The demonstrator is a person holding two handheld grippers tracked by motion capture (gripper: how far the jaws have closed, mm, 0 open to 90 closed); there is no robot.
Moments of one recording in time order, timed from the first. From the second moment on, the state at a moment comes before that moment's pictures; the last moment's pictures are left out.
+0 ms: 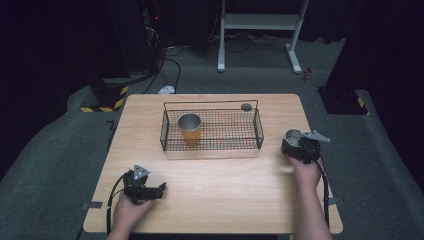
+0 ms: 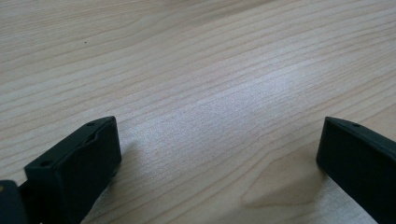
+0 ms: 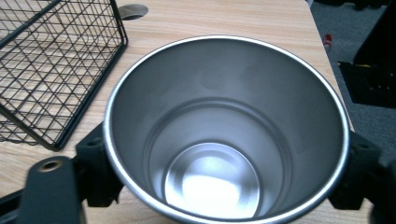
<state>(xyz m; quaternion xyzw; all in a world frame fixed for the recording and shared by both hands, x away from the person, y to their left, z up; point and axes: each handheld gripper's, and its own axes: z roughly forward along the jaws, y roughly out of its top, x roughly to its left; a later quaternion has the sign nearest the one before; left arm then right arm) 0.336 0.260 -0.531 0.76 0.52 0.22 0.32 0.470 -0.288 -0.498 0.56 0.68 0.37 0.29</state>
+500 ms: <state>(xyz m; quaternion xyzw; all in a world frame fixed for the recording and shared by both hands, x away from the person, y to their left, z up) 0.337 0.261 -0.531 0.76 0.52 0.22 0.32 0.457 -0.273 -0.487 0.54 0.70 0.37 0.29</state>
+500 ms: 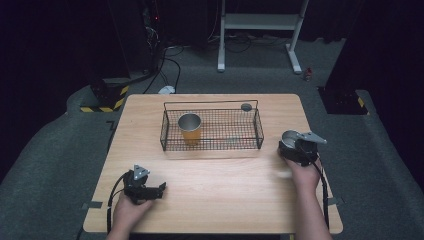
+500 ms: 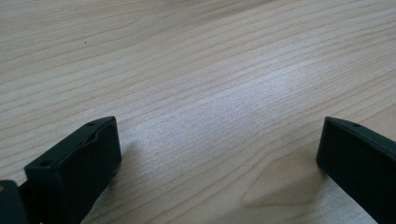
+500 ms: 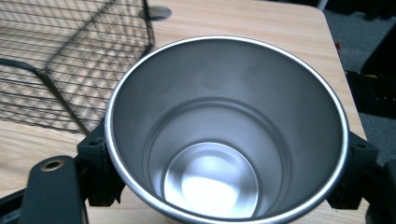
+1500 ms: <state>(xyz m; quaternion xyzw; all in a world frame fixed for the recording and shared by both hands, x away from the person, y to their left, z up) 0.338 0.260 -0.531 0.76 0.52 0.22 0.32 0.416 -0.246 -0.436 0.49 0.70 0.43 0.29</state>
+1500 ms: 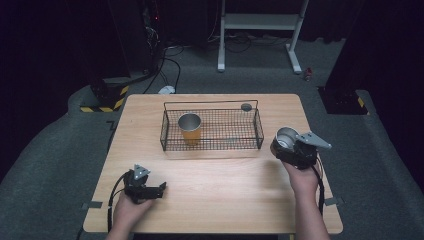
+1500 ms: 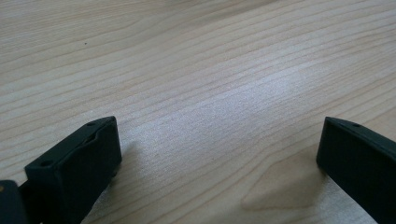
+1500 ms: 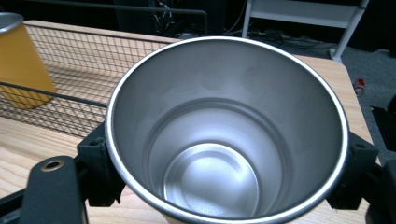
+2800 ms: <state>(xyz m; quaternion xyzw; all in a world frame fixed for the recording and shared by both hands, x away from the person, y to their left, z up) 0.339 0.257 -0.531 0.76 0.52 0.22 0.32 0.423 -0.199 -0.409 0.44 0.71 0.48 0.28</state>
